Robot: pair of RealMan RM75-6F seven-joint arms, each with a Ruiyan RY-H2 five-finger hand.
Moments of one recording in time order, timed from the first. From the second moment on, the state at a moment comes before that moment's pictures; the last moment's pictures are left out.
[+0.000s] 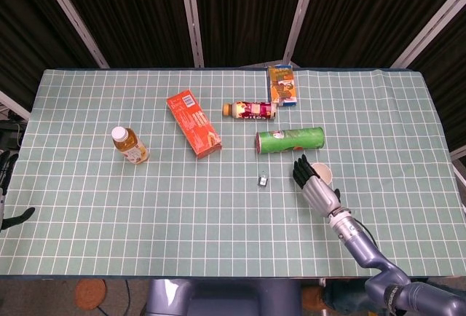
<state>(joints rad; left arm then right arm) -0.11 -1.06 -0.09 -1.68 1.37 1.48 0.15 0.51 -1.53 0.12 -1.27 -1.52 0.92 -1.37</state>
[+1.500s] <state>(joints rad) -0.11 -1.05 -0.08 -1.69 1.38 1.46 0.15 0.59 -1.39 0.02 -1.32 -1.55 0.91 0.04</state>
